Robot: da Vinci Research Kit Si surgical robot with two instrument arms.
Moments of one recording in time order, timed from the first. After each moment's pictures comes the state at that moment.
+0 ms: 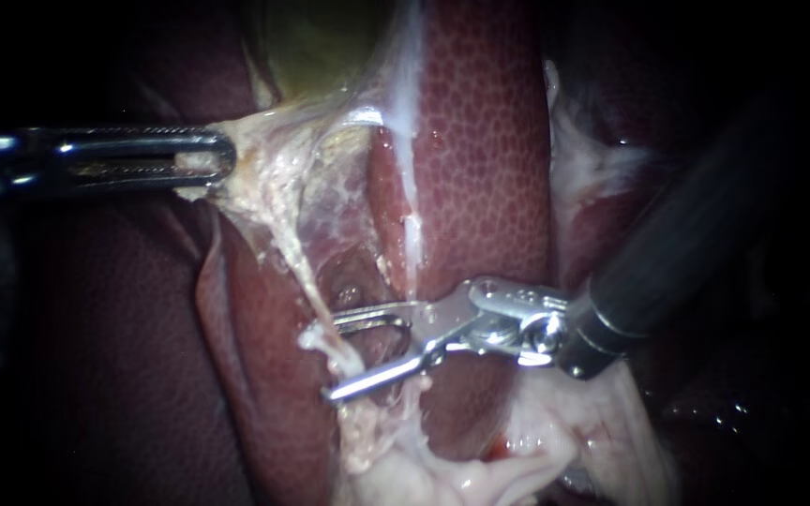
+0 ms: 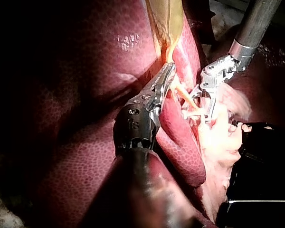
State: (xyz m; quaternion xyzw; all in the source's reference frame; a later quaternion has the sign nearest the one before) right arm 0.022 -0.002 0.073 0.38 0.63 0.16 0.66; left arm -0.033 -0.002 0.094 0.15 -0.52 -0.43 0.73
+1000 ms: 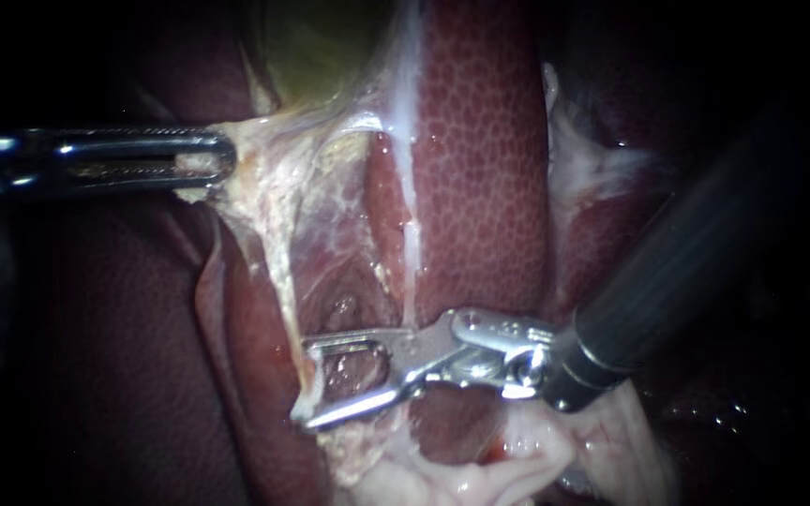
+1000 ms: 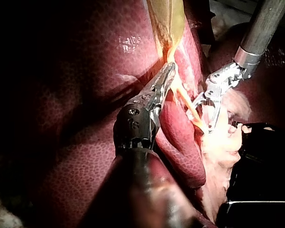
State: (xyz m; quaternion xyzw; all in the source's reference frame) right arm 0.027 -0.007 0.071 0.41 0.62 0.14 0.65; left arm -0.033 -0.002 0.094 0.15 -0.52 -0.43 0.73
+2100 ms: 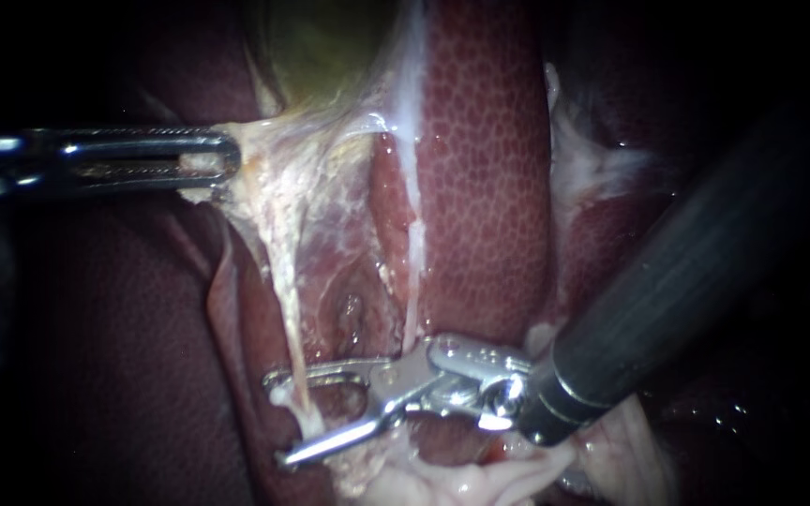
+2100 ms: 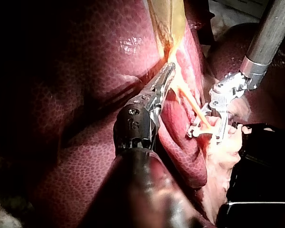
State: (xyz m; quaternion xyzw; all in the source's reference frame) right arm 0.029 -0.009 0.069 0.46 0.62 0.13 0.63; left arm -0.033 -0.001 0.095 0.15 -0.52 -0.43 0.72
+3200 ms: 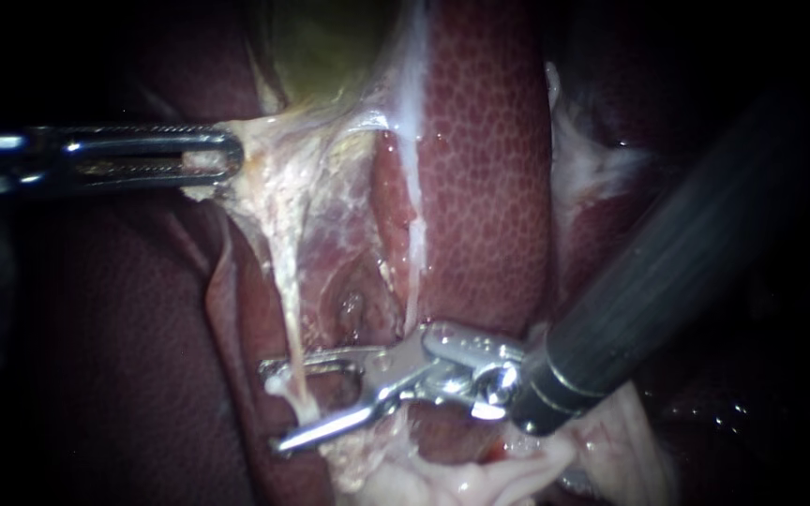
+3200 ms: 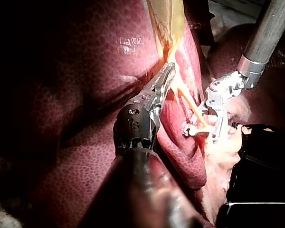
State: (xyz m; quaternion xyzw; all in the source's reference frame) right arm 0.029 -0.008 0.069 0.45 0.62 0.14 0.63; left arm -0.033 -0.001 0.095 0.15 -0.52 -0.43 0.72
